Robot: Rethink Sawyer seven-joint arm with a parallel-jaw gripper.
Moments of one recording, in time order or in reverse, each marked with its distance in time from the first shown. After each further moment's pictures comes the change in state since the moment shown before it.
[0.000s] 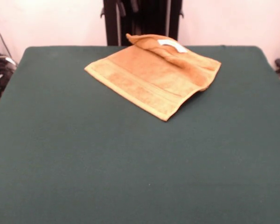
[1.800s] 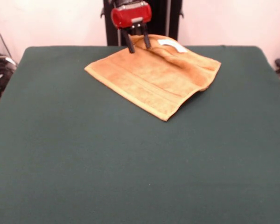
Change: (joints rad) arm -0.179 -0.092 0.344 -0.038 0.160 0.173 0.033
